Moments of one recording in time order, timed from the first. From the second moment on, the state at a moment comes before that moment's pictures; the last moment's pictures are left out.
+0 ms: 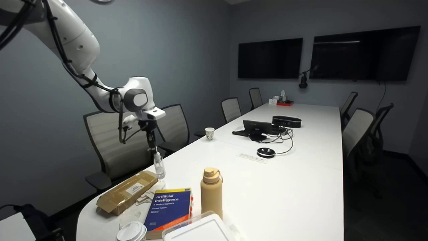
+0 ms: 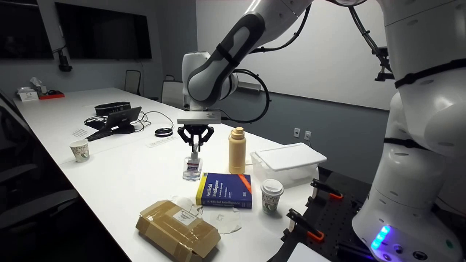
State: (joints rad) arm 0.24 0.37 -0.03 -2.07 -0.08 2.55 0.94
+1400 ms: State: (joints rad) arm 0.14 0.80 -0.04 -1.53 -0.01 2.41 0.55
